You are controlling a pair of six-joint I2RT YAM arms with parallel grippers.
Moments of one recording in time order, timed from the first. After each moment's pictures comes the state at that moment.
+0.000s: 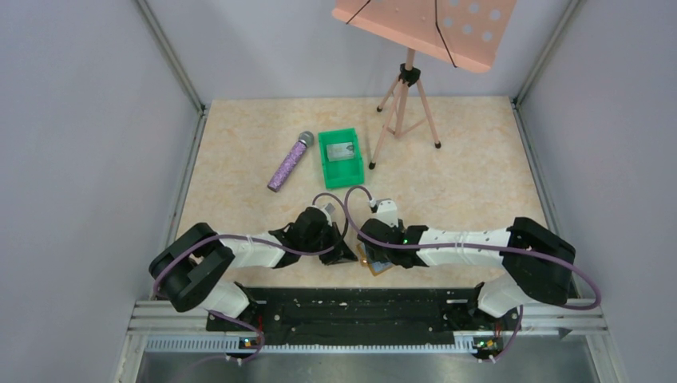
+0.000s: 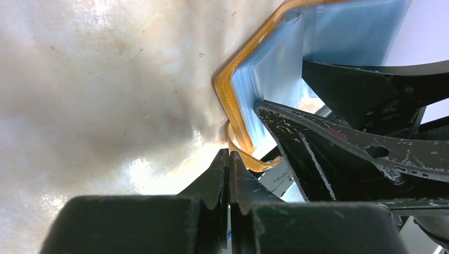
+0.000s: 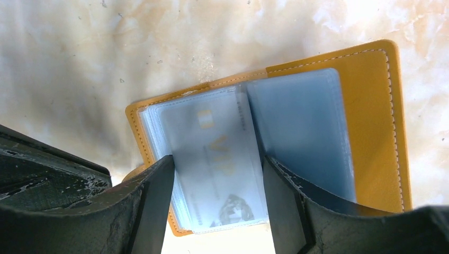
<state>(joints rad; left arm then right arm) -0.79 1.45 0.44 0.28 0.36 -1.12 1.11 1.47 0.74 -0.36 0.45 0.79</state>
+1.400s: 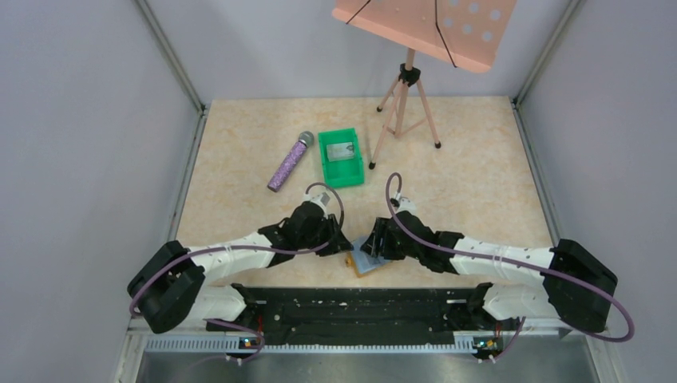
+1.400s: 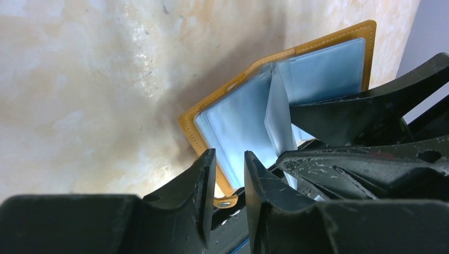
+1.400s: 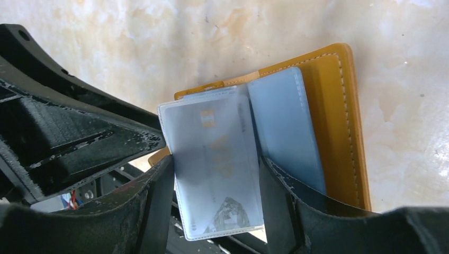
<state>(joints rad) -0.81 1.26 0.50 0.04 0.19 -1.00 0.98 1.21 0.52 -0.06 0.13 0.95</state>
